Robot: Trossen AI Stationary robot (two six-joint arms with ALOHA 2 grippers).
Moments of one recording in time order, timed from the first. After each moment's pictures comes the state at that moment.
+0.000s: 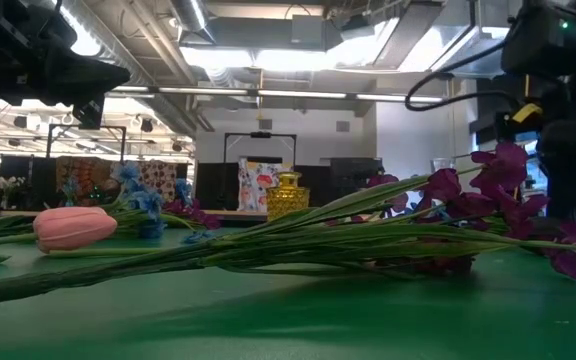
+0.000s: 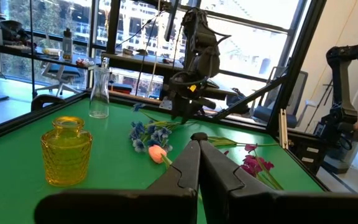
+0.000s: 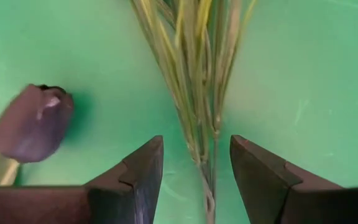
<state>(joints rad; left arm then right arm) 0.02 0.00 0.01 0.04 -0.05 -0.20 0.18 1.01 0.47 -0.80 0.19 0.82</state>
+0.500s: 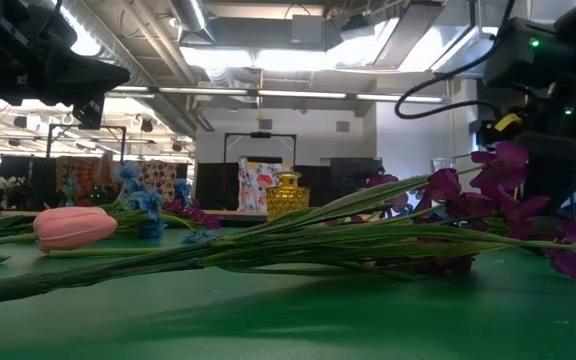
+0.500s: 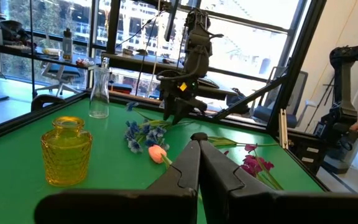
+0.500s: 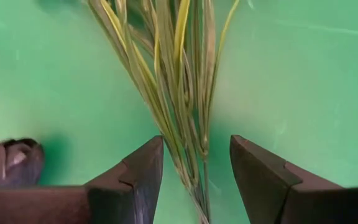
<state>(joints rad) 0.02 0.00 0.01 0.04 -0.05 -0.20 0.05 1.02 0.45 -0.71 0.20 0.77</state>
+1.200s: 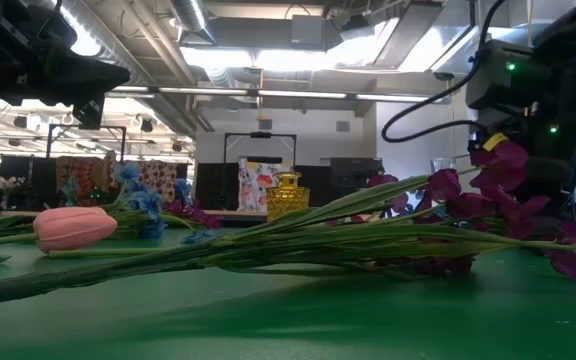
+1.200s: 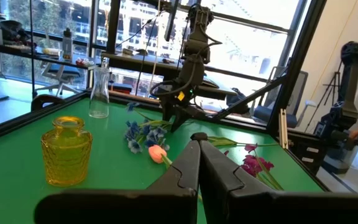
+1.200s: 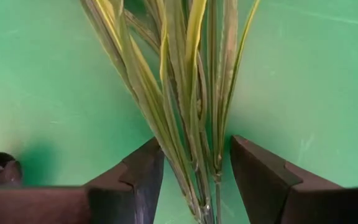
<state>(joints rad) 0.02 0.00 0.01 0.04 -0.05 -0.20 0.01 1.21 0.45 -0.62 0.16 0.72</state>
